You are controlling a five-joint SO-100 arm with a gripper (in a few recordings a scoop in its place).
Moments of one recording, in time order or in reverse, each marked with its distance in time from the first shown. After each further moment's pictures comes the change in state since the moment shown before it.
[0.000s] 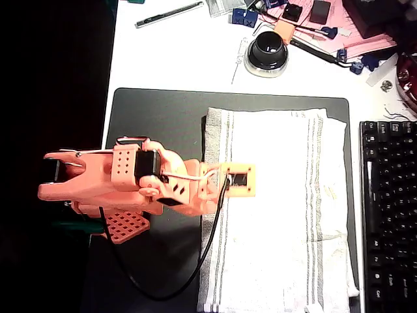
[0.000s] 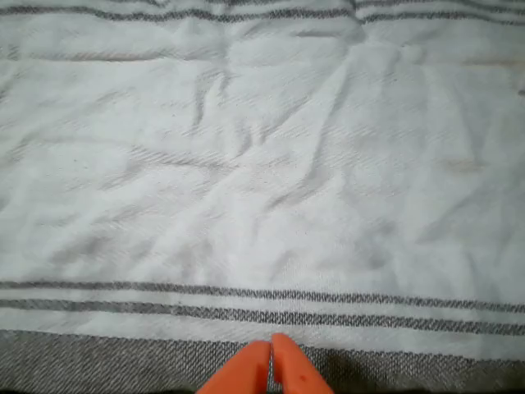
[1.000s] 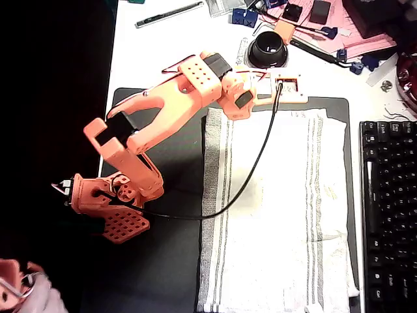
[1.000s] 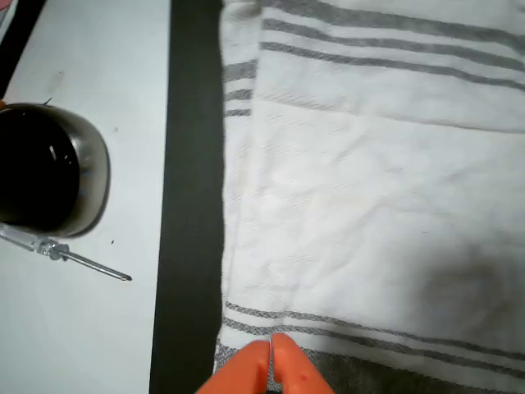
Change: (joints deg) arm -38.8 -75.8 -63.0 -1.3 34.0
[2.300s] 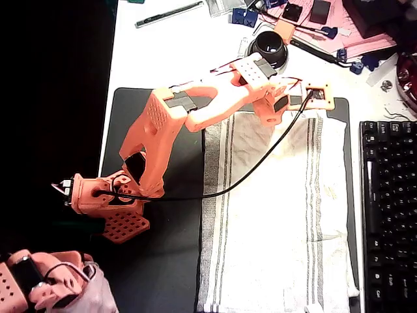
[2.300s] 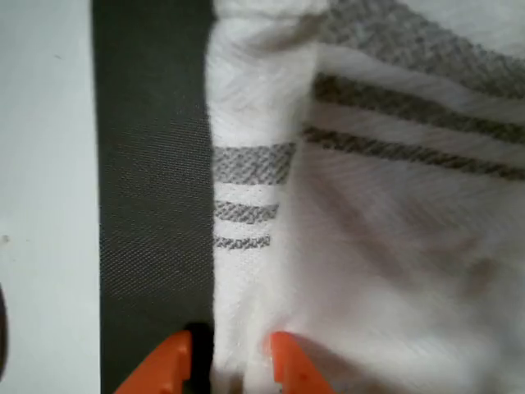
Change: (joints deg) arm 3.1 -37.3 -23.7 -7.2 -4.6
